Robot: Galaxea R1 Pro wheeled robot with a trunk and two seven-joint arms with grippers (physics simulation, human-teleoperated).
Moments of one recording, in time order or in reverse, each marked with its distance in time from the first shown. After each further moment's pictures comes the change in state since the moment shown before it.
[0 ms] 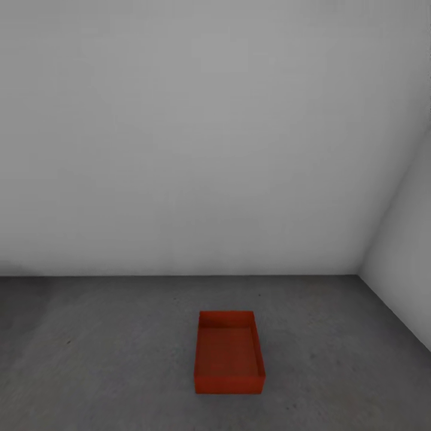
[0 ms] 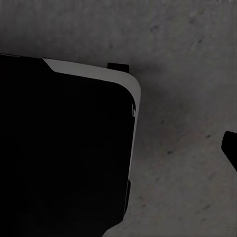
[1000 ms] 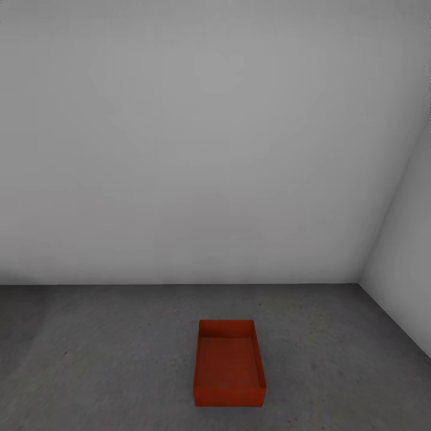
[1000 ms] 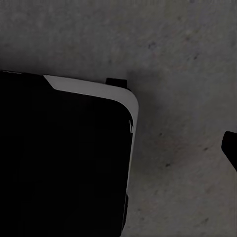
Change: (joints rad) left arm 0.000 0.000 0.000 0.000 0.000 0.000 0.000; right arm 0.000 0.000 0.003 0.000 0.002 0.002 0.000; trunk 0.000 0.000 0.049
